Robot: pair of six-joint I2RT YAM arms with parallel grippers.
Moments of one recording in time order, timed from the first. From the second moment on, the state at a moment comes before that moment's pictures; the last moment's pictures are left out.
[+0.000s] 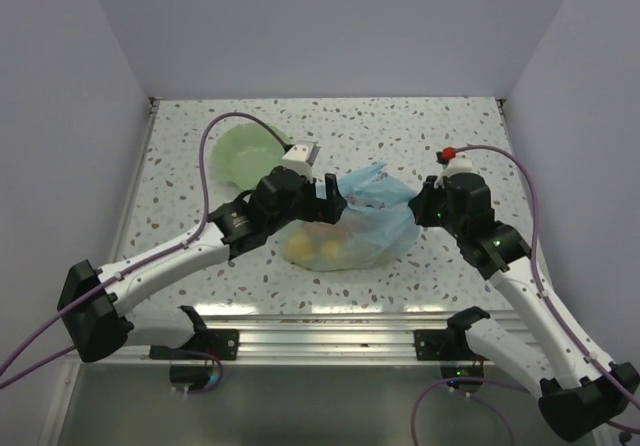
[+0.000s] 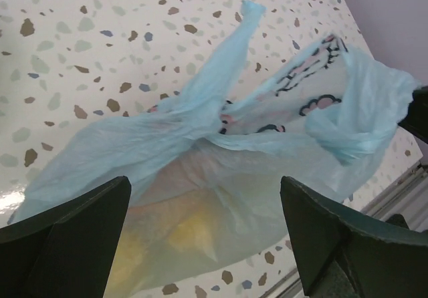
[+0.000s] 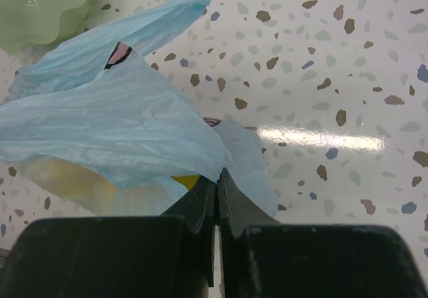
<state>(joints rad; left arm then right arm) -0.83 1.26 1.00 -0.18 -0.19 -0.54 0.41 0.85 0.86 -0.53 0.10 0.38</state>
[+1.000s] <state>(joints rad) -0.99 1.65 1.20 -0.22 -0.74 -0.61 0.41 0.76 0.88 -0.60 0.06 0.33</state>
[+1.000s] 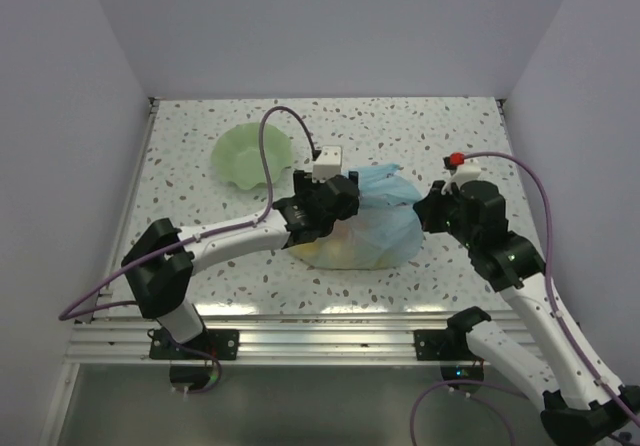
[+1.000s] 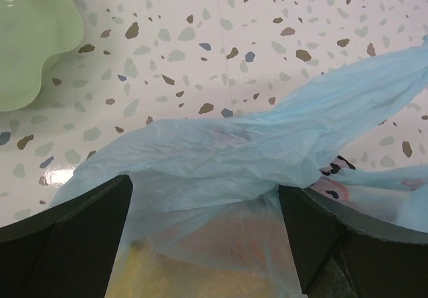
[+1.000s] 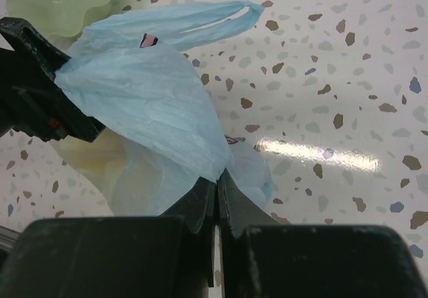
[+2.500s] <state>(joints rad) -0.54 1.37 0.76 0.16 -0.08 -0.52 0.41 0.74 0.82 -0.57 0.26 0.37</state>
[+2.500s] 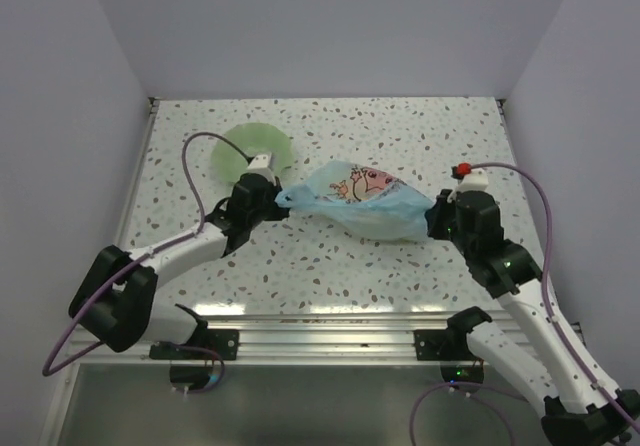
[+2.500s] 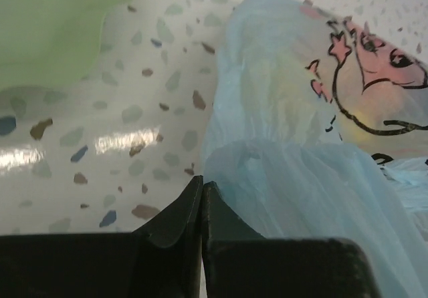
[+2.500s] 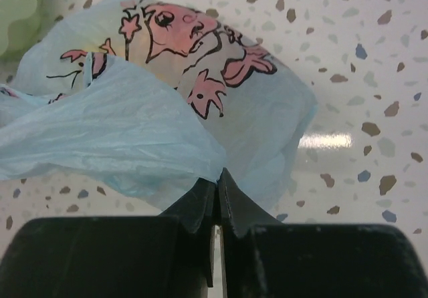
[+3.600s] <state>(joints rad) -0.60 0.94 0.85 -0.41 -0.16 -0.51 0.61 1.44 1.52 -0.96 -0.05 0.05</state>
